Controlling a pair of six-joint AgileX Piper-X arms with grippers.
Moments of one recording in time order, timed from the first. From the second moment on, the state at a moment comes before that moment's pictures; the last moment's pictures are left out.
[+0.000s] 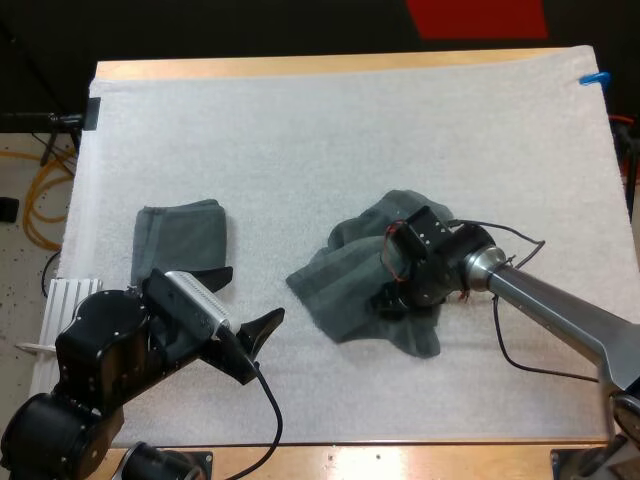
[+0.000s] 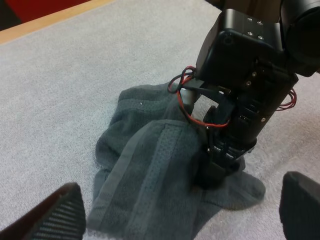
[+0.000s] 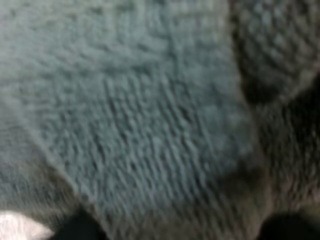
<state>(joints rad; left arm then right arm) -0.38 0.58 -0.89 0.93 0.37 -1.75 0.66 1.70 -1.03 0.79 -0.22 -1.55</state>
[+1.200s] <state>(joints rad) -0.38 0.58 -0.89 0.93 0.37 -1.75 0.81 1.47 -1.22 0.74 -0.10 -1.55</state>
